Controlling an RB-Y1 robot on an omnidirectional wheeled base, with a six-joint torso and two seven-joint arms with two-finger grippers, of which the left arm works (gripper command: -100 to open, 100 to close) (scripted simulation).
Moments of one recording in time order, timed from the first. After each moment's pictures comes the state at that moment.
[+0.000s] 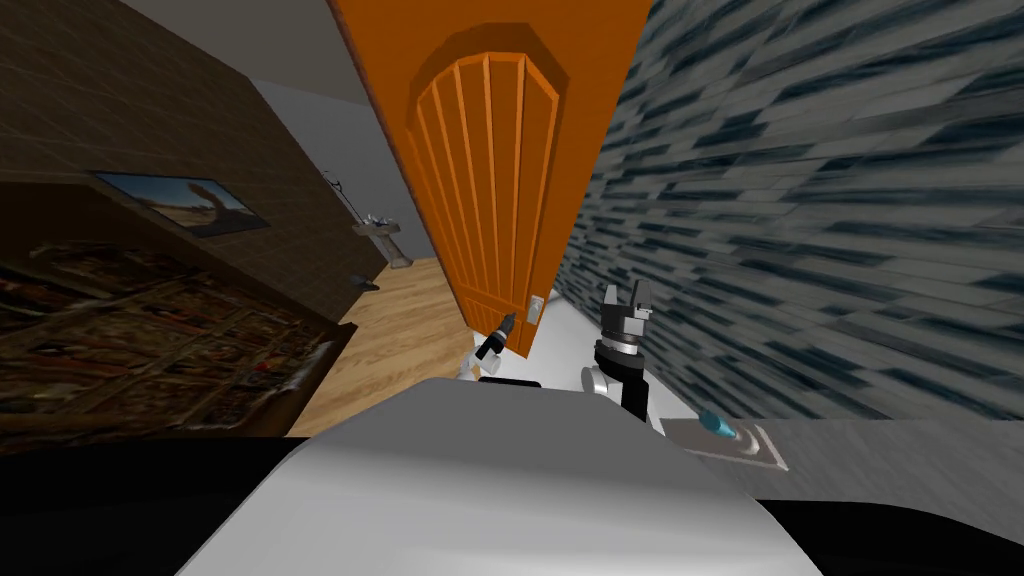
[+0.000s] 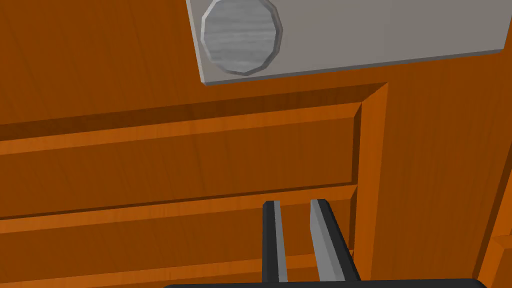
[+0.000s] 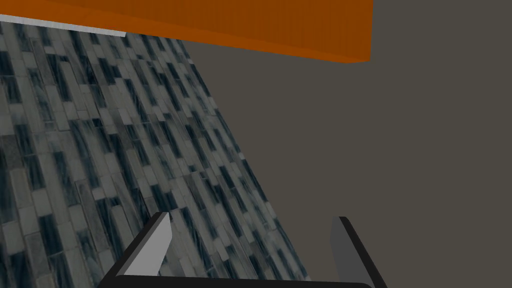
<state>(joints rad) -0.06 0.06 -0.50 -1.23 0.25 -0.30 -0.21</state>
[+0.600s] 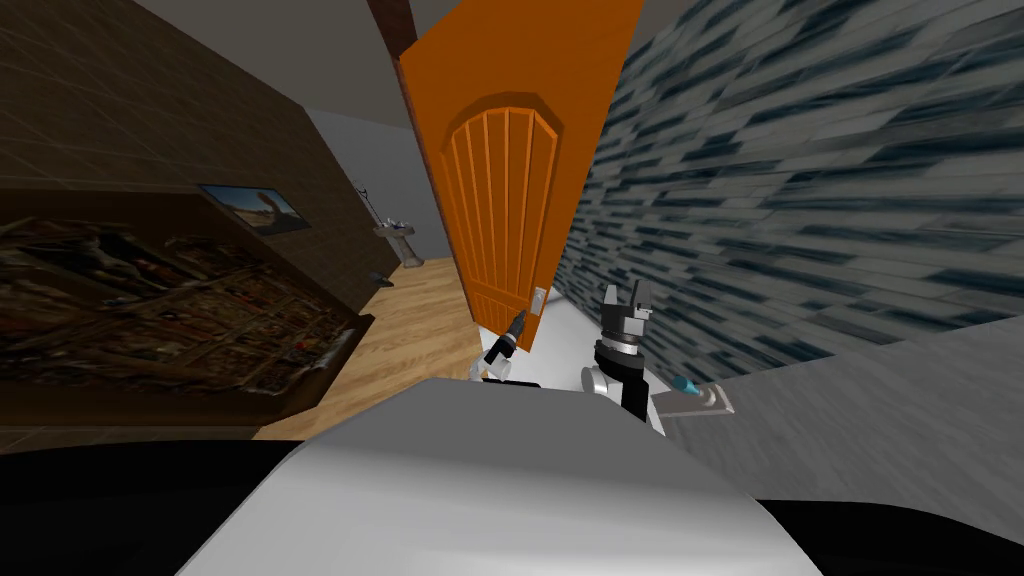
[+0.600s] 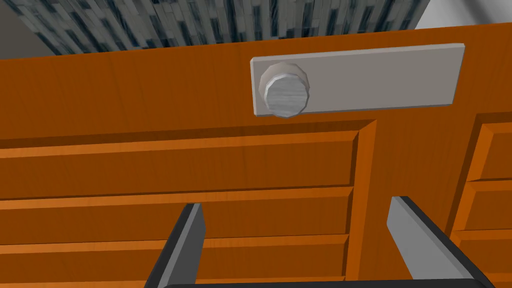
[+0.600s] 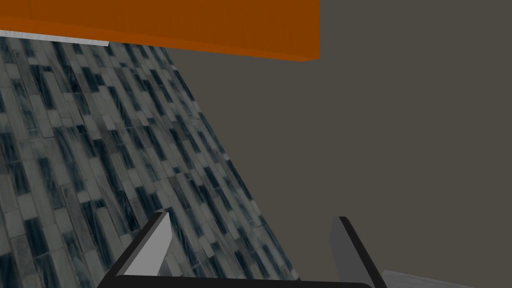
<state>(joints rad) -0.02 -0.04 -0.54 -1.26 0.24 -0.29 -0.26</state>
